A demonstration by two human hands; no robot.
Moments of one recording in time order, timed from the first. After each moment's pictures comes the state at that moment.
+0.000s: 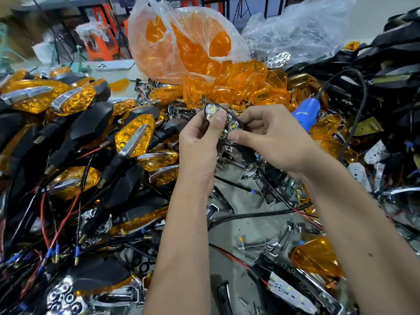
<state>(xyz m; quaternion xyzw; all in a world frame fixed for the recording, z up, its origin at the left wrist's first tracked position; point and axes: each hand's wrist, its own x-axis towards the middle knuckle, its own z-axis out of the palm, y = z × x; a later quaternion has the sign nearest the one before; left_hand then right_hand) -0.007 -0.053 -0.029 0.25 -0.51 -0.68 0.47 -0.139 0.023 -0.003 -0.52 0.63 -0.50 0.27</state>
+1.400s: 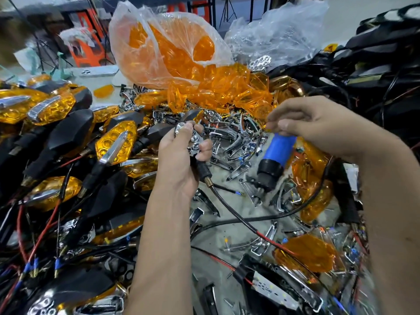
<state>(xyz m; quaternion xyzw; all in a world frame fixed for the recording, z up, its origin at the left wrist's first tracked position) -0.002 -0.053 -0.017 0.26 -0.36 -0.79 0.43 -0.220 0.075 0.021 -0.51 0.74 -0.37 0.23</state>
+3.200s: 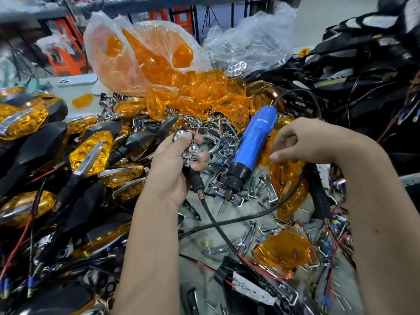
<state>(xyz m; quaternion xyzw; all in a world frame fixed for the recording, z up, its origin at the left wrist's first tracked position) -0.015 -0.044 -0.020 0.25 -0.42 -0.80 0.35 -0.242 0.096 0.016 -0.46 0.86 -0.12 0.20</state>
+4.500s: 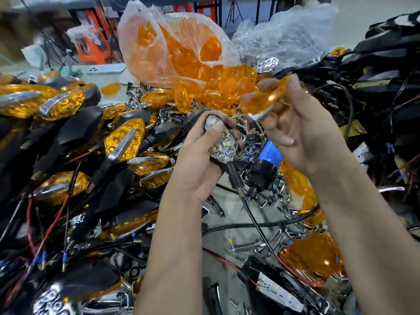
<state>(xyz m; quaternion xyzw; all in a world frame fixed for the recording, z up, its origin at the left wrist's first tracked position) -0.007 -0.046 -0.023 0.11 -0.42 -0.83 0.34 -0.170 0.043 0.006 -0.40 0.36 -0.73 0.42</state>
